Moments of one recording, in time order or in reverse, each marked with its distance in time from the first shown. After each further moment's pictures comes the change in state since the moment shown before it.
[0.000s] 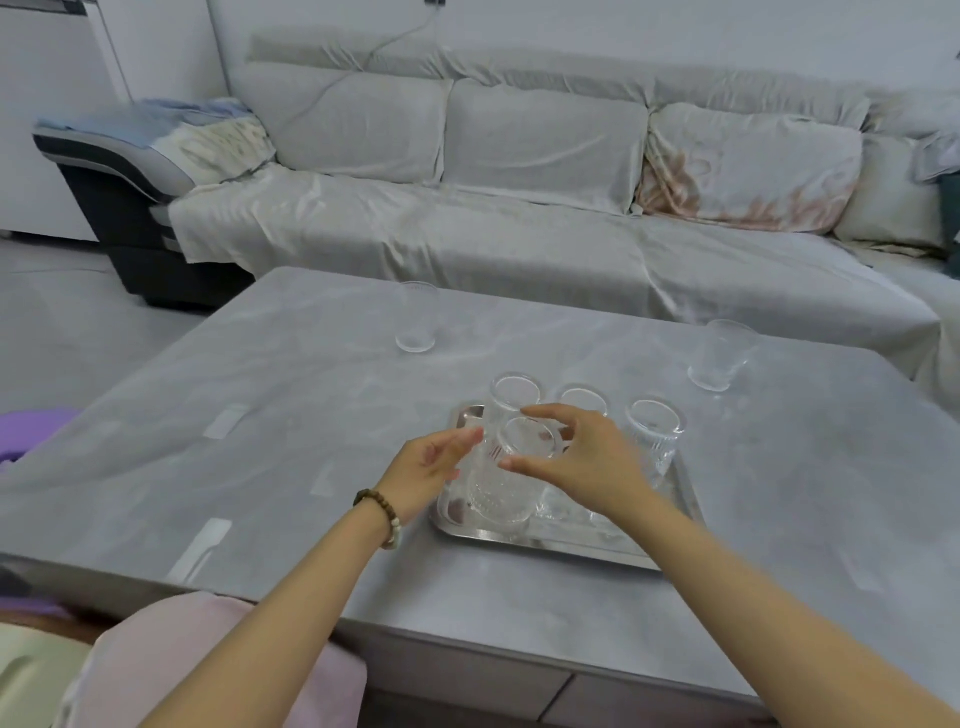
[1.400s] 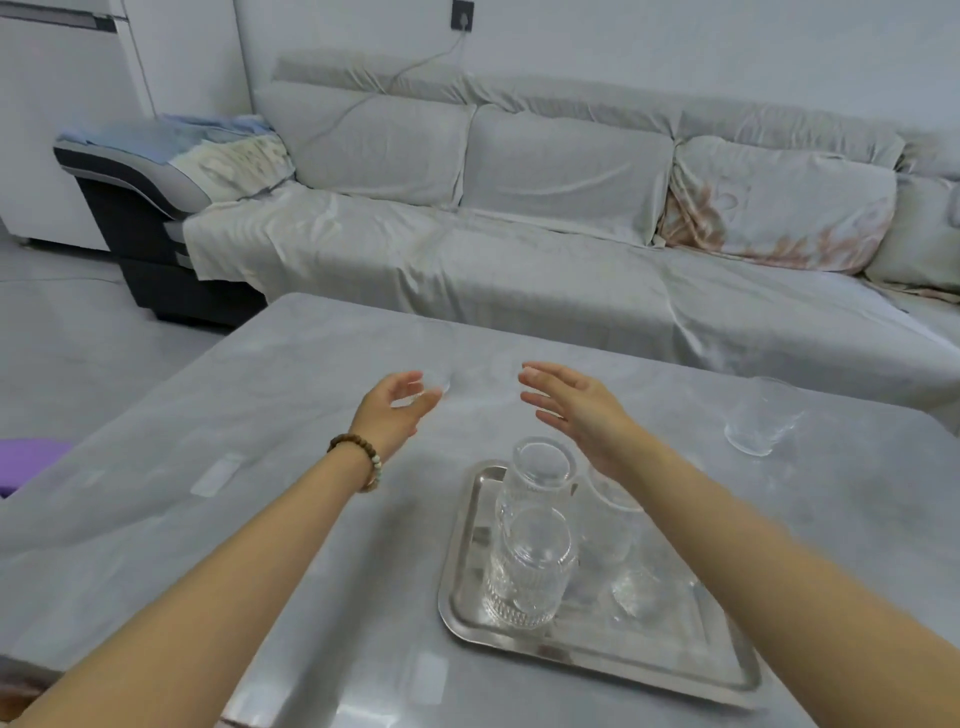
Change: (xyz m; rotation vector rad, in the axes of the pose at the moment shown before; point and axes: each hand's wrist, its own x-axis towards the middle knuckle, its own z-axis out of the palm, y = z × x) left_hand 0.103 0.042 -0.078 0.032 0.373 -0.026; right_hand 0.134 -0.026 -0.001 0.720 -0.170 0.189
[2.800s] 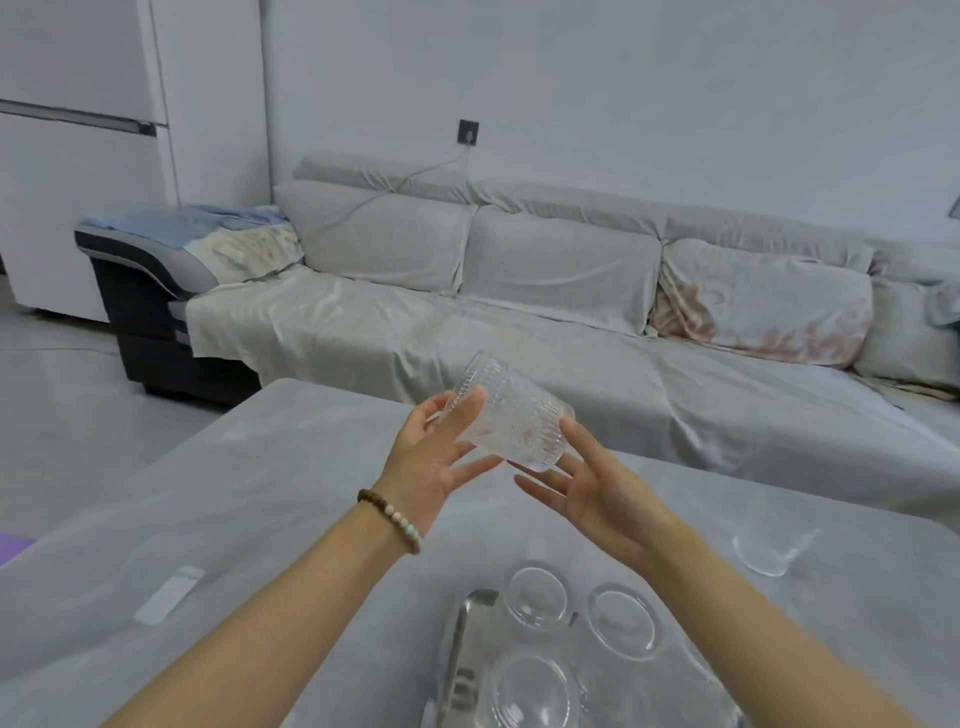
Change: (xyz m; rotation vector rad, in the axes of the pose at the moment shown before) left_hand 0.002 0.088 0.037 -0.631 -0.195 0.036; right_hand 0.021 -0.036 -0.019 0.399 -0.247 -0.046
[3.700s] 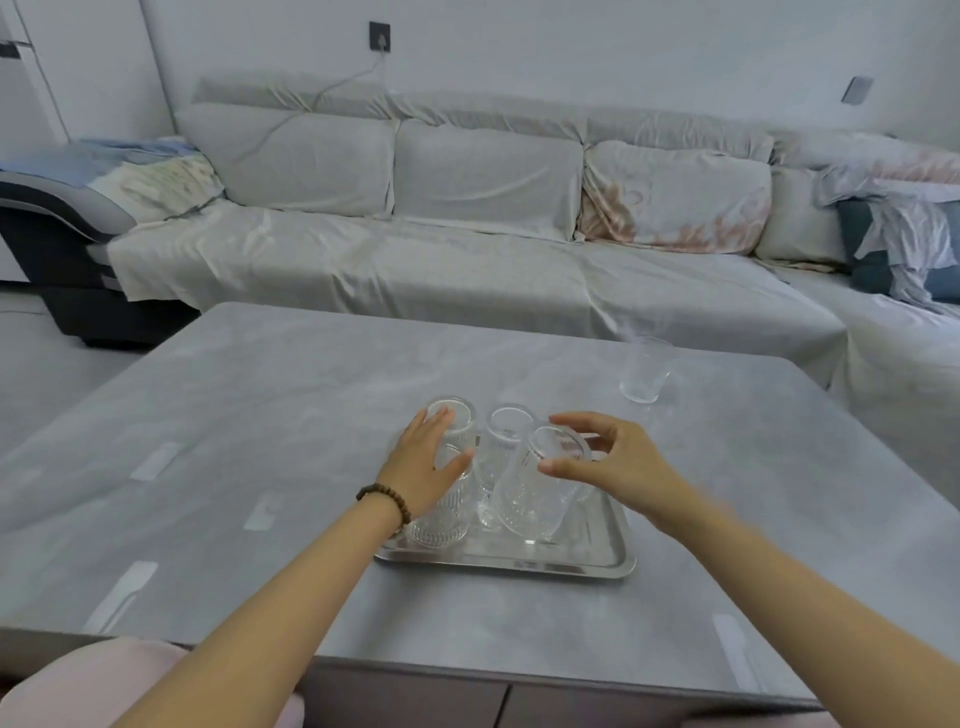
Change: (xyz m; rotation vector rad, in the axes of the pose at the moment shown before) left_hand -0.111 -0.123 0.010 1.355 -0.227 0.111; right_hand -0.204 0.033 -0.056 -0.813 0.364 -0.061
